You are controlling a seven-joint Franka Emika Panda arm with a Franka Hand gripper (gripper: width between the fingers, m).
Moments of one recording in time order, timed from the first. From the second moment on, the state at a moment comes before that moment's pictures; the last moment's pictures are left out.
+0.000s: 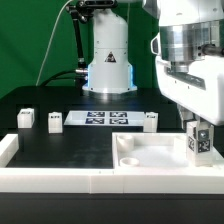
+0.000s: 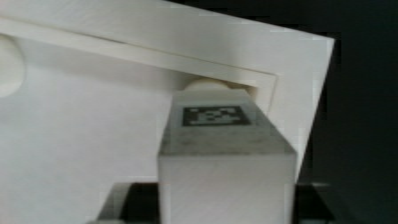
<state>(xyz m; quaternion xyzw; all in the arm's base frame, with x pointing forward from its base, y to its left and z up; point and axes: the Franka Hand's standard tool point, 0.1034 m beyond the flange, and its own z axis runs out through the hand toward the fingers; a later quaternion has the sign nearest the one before) 0.626 0.106 0.077 -0.72 0.69 0.05 0.06</state>
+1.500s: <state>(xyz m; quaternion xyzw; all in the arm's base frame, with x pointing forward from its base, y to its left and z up) 0.622 0.124 0.075 -0.99 0.09 0.01 0.06</state>
